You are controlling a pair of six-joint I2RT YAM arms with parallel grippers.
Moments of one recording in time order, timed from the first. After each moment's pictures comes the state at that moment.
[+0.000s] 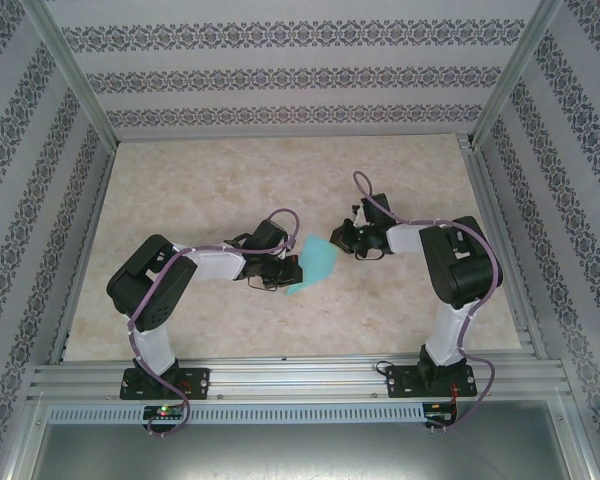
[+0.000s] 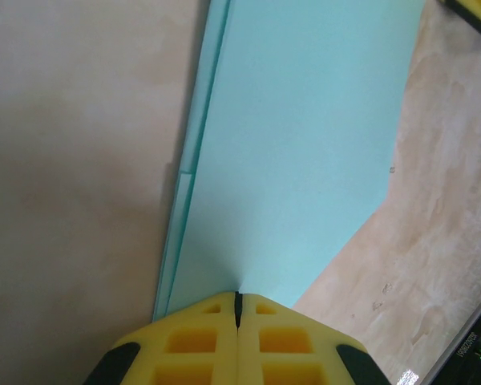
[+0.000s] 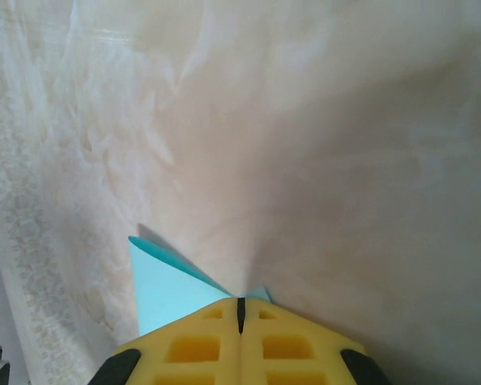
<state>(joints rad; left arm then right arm) -0.63 1.82 0.90 -0.10 0.45 -0.77 0.28 1.88 0.91 0.02 -0.54 0.79</state>
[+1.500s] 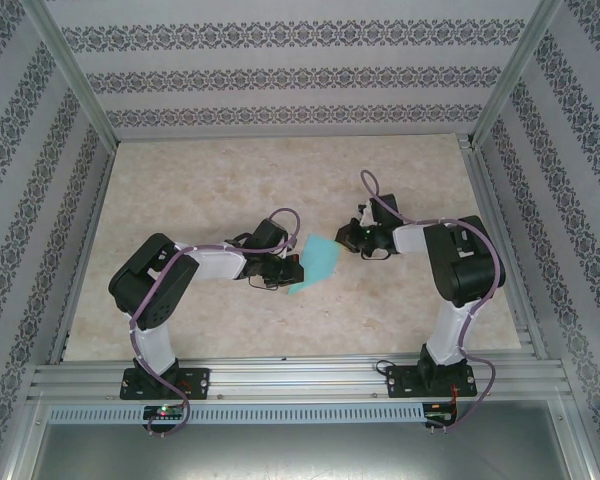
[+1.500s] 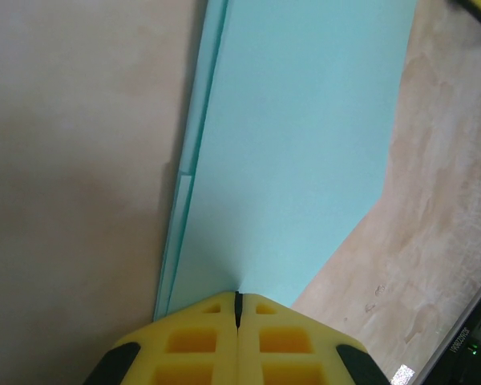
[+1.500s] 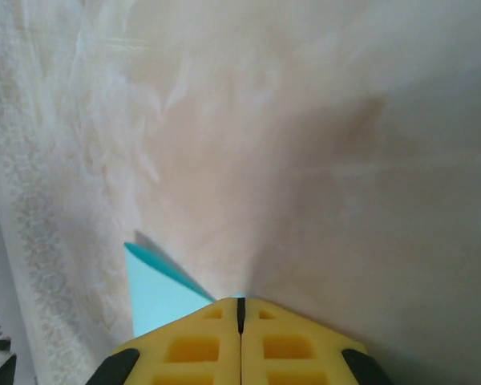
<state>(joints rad) -0.63 1.84 0.91 -0.08 0.47 -0.76 0.22 1.88 0.89 0.07 -0.59 0.75</state>
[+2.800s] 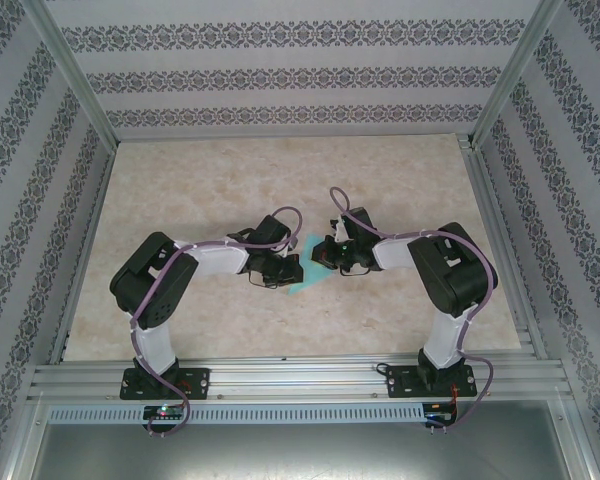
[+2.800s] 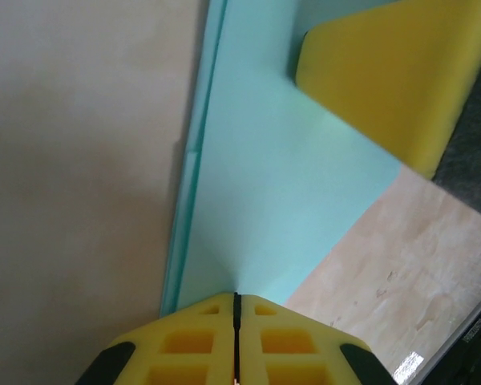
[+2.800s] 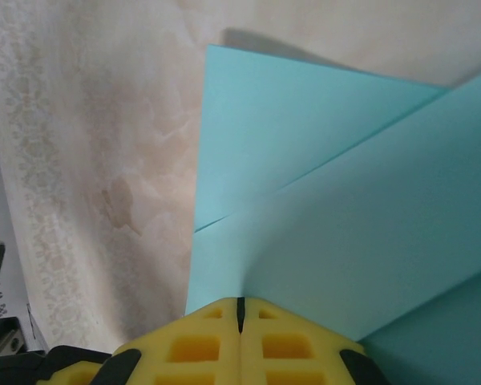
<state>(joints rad) -0.63 1.83 1.00 -0.27 0.47 -0.73 0.44 1.85 0.80 0.15 -0.58 0.81</state>
